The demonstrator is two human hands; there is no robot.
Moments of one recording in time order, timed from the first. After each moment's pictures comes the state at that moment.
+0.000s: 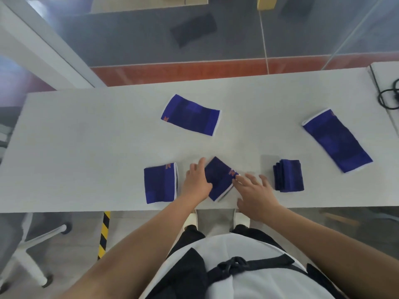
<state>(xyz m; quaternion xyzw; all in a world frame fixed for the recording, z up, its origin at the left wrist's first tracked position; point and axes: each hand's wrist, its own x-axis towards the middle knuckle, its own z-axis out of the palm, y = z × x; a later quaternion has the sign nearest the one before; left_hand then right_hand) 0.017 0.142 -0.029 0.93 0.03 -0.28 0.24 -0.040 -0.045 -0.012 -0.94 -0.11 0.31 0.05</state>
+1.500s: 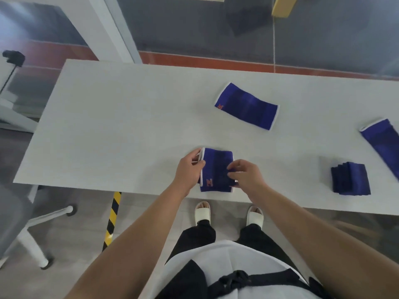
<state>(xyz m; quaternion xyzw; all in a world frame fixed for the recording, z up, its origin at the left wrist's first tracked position) 0.026 0.341 -0.027 0.76 0.19 -0.22 0.59 0.006 0.161 -0.014 -0.71 0.28 0.25 0.60</state>
